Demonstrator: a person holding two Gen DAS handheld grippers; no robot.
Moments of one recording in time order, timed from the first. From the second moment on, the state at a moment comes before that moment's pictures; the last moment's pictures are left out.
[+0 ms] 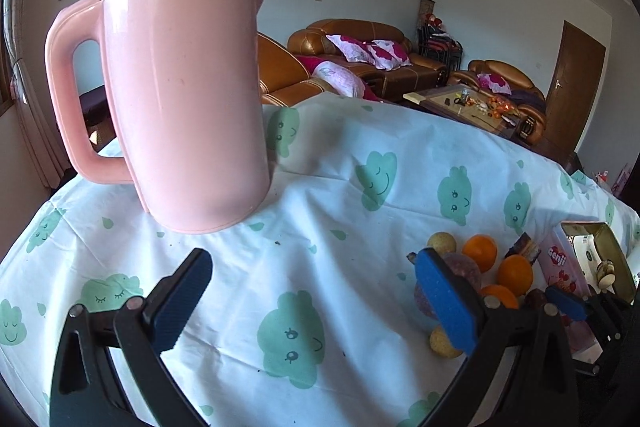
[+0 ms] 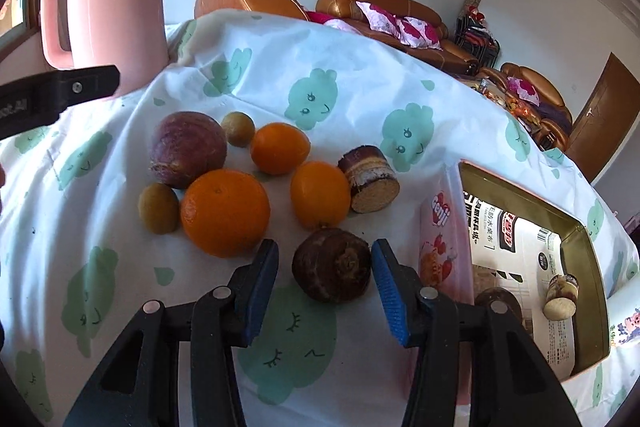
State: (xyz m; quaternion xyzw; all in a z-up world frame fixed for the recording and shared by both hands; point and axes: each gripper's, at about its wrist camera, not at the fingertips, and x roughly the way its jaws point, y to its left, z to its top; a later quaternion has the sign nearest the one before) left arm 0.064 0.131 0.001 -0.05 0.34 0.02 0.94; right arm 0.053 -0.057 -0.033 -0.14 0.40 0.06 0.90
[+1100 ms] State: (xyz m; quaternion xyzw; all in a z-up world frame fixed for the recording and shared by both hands) left arm 0.102 0.058 -0.035 -0.07 0.41 -0.10 0.91; right arm -0.014 -0.108 0.014 0.00 0.28 0.10 0.95
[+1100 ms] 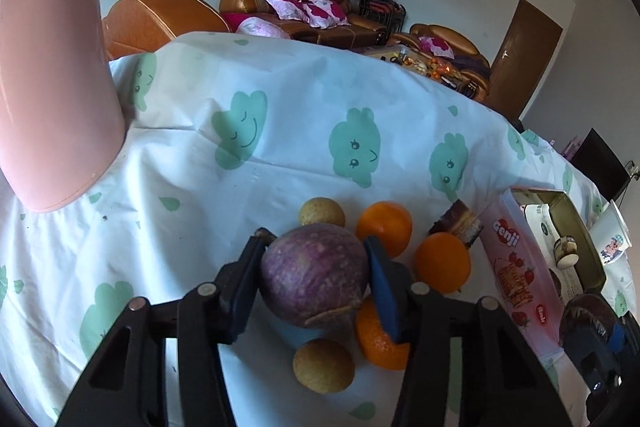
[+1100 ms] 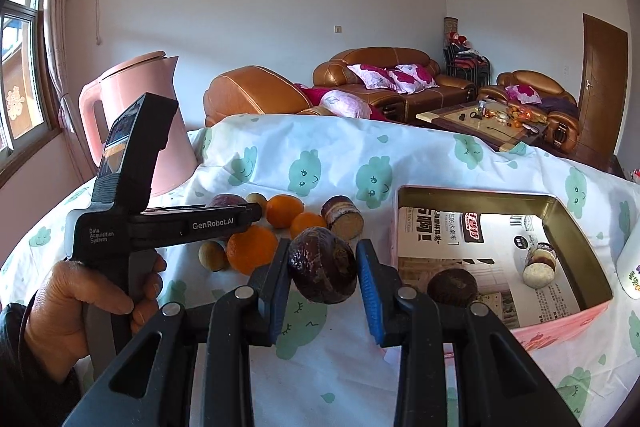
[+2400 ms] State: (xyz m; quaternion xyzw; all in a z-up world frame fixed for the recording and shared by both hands) left arm 0.015 -0.060 0.023 0.02 0.24 -0.10 0.97; right arm -0.039 -0.253 0.047 0.02 0.18 -0.05 0.98
